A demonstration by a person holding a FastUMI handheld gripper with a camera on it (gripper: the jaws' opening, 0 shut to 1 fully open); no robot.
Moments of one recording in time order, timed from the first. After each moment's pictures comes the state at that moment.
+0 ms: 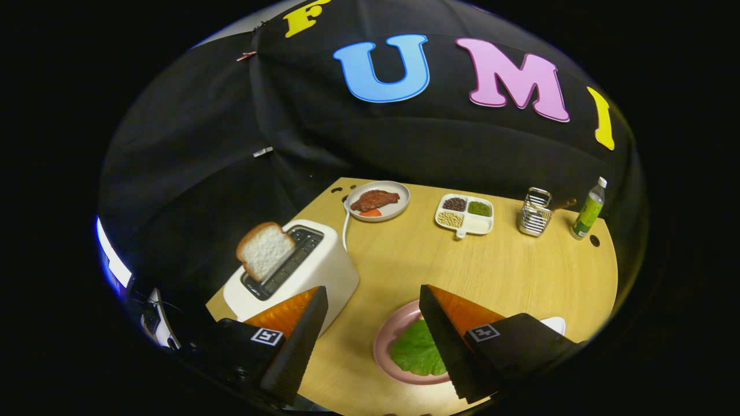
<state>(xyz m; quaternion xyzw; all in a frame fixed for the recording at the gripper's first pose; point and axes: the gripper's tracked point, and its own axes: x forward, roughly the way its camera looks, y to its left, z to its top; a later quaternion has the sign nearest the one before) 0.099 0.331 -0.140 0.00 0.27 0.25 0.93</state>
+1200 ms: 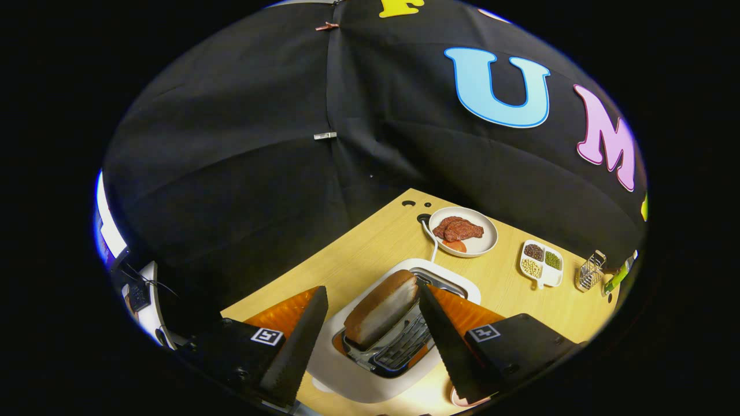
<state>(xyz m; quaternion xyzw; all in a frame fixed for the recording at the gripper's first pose) 0.100 0.524 -0.169 -0.10 0.25 0.32 0.91</state>
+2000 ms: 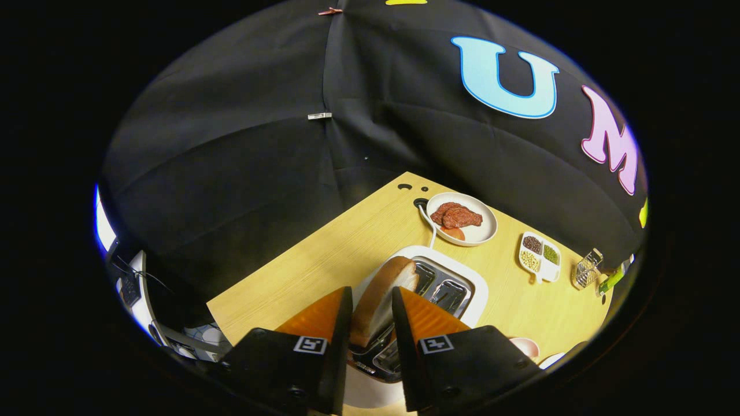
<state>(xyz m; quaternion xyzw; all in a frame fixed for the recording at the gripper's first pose) 0.102 0.521 -0.186 -0.13 0.28 0.30 0.90</state>
